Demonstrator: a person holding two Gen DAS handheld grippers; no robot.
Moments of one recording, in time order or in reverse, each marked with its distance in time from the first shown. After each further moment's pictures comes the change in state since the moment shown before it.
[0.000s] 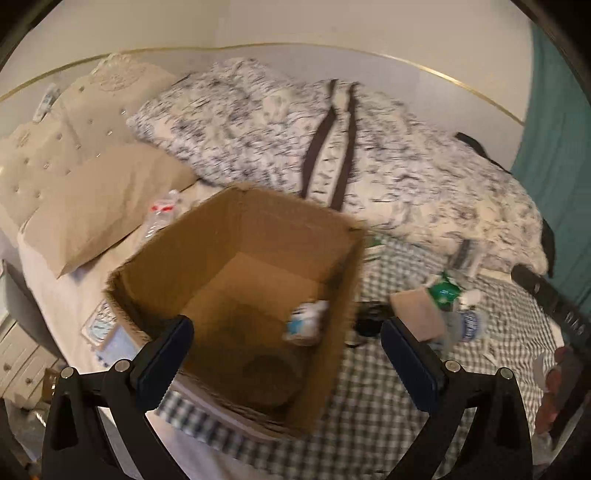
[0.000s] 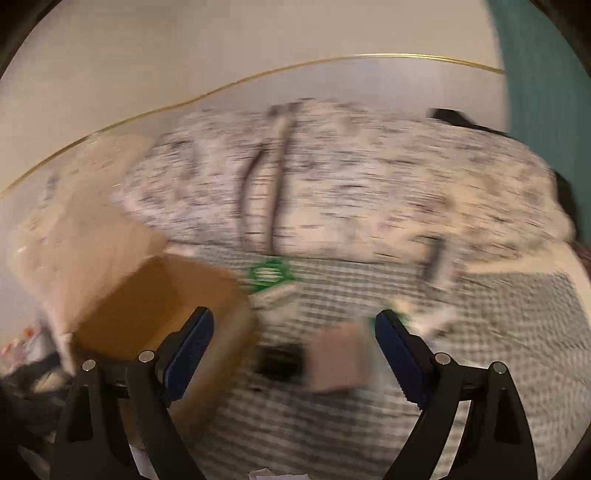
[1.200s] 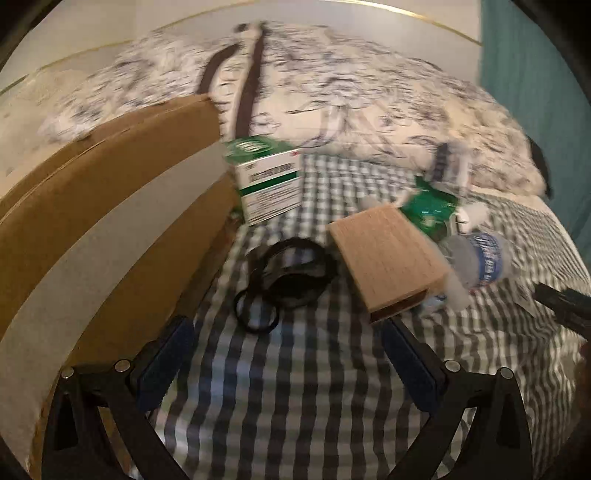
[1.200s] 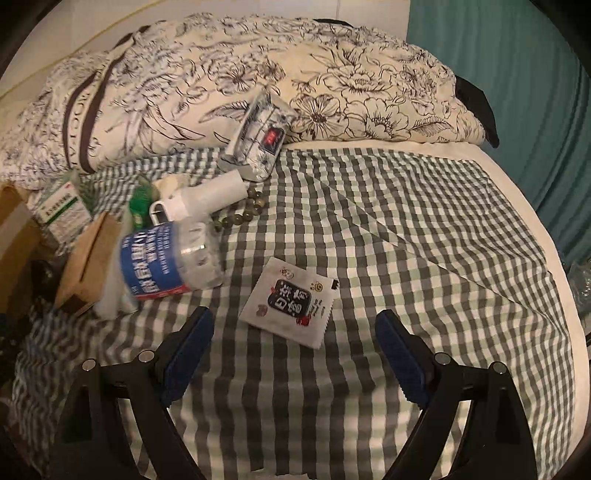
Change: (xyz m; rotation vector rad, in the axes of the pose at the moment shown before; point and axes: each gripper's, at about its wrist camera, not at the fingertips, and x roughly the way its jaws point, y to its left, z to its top) left arm 0.162 -0.106 -0.068 0.196 0.099 -0.080; right arm 0.087 -0.194 -0.096 0.078 0.263 -0.350
